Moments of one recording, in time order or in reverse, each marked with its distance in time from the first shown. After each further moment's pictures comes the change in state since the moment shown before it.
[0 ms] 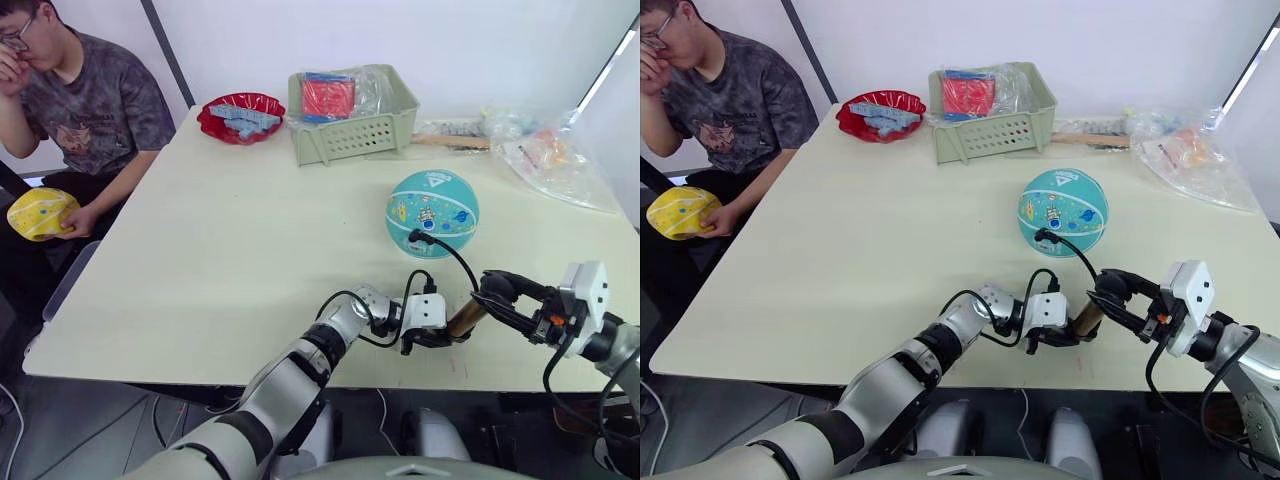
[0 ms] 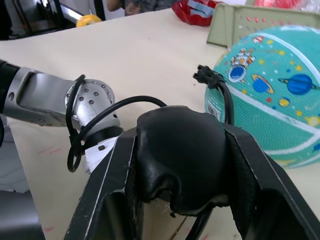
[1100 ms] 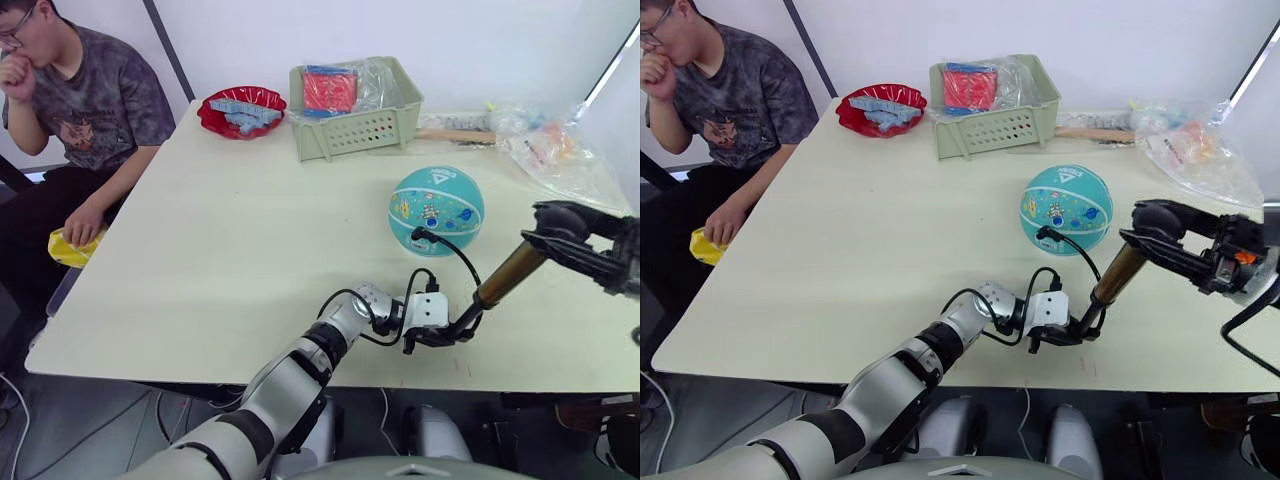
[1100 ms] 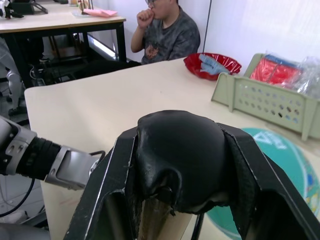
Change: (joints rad) left arm -0.004 -0.004 0.002 0.001 -0.007 -0.011 -0.004; right arm -0.169 -0.221 -0.298 -0.118 0.396 0.278 -0.018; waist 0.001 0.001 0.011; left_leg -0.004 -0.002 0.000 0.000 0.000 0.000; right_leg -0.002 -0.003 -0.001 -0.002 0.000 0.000
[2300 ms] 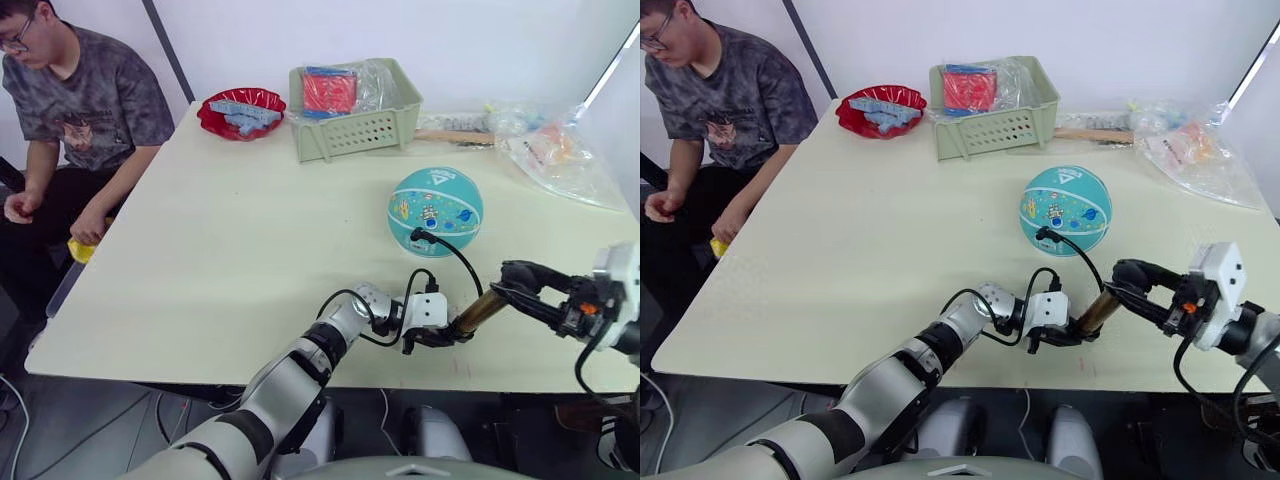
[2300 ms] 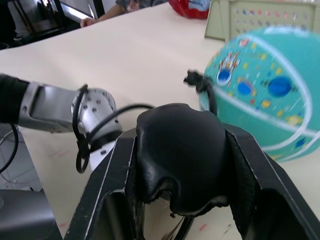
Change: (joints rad) left arm 0.001 0.002 -0.002 0.000 0.000 -0.003 -0.003; right arm 0.173 0.089 0.121 0.031 -0.213 -0.112 0.016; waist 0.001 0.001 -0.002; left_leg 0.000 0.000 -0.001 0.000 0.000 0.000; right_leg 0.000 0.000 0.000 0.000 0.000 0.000
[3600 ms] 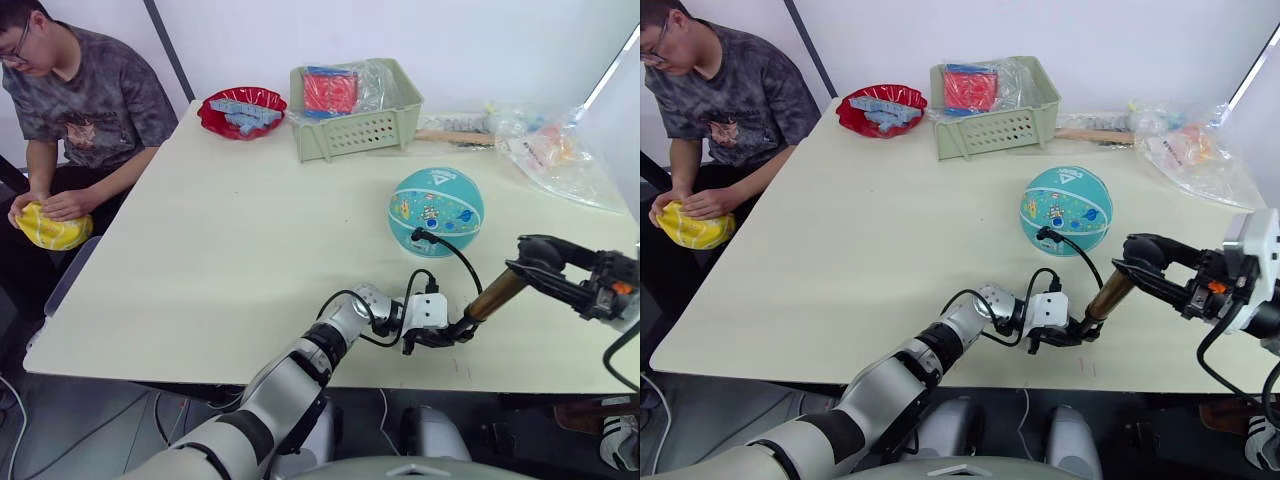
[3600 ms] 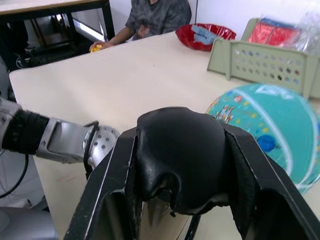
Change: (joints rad) left arm 0.001 0.000 -0.001 0.008 0.001 -0.002 0.008; right arm -0.040 0.016 -0.004 -0.024 0.031 0.023 0.003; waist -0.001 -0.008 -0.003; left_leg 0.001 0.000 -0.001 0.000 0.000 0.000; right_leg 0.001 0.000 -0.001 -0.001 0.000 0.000
